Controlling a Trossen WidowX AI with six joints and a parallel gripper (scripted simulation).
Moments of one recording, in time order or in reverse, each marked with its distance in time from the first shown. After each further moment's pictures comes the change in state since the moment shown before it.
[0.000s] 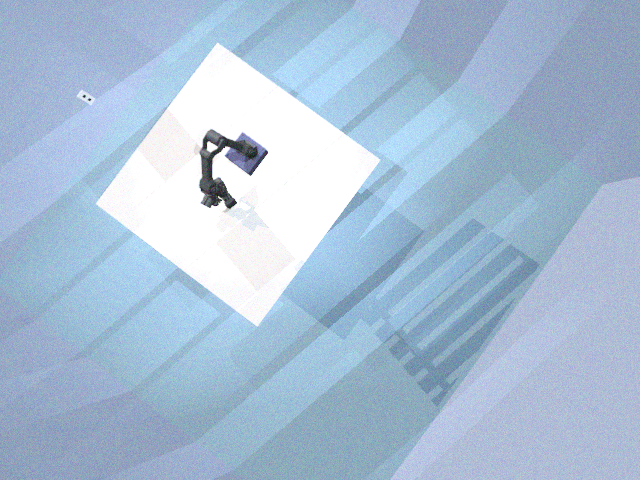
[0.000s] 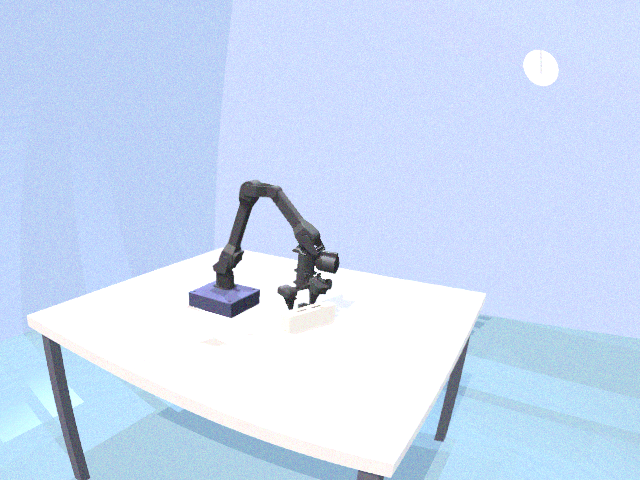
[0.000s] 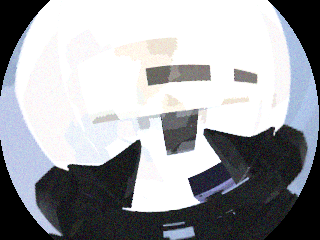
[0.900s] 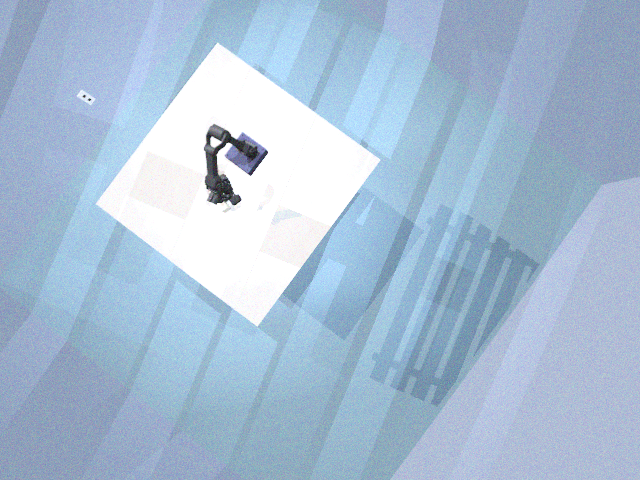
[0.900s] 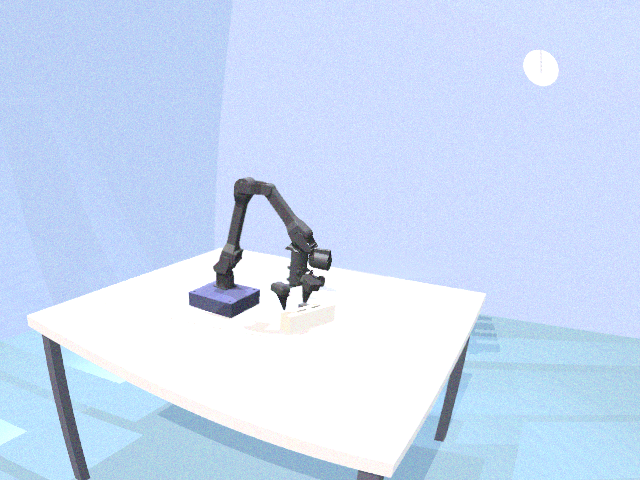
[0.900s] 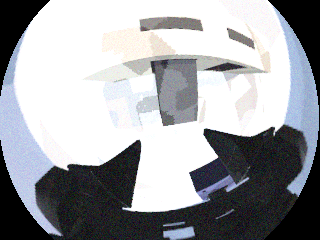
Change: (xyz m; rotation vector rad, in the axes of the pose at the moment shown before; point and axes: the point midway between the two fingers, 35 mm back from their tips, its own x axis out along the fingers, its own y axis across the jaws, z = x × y) arm 0.002 0.000 -0.034 0.000 0.002 -0.003
